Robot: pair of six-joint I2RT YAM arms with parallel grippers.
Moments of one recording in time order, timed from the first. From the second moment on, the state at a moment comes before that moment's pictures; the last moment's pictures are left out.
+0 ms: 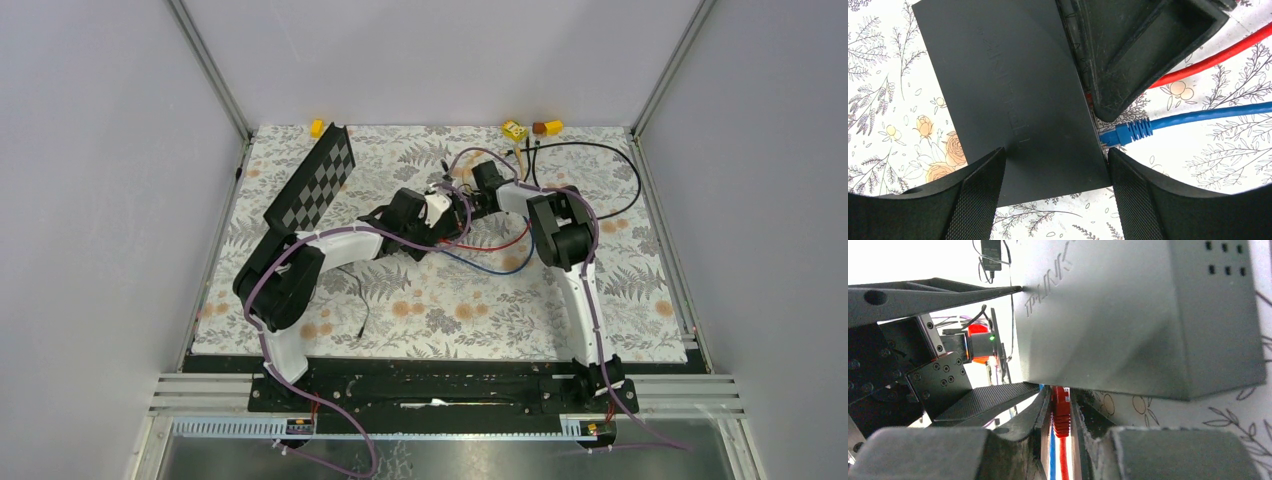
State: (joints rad) left arm -0.63 1.83 1.09 -0.09 -0.06 0.21; right arm 0.37 2.51 1.77 -0.44 -1.19 0.22
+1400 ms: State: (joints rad) left arm -0.62 1.83 1.07 -0.03 -0.03 0.16; right arm 0.33 2.47 1.71 -0.43 -1.17 0.16
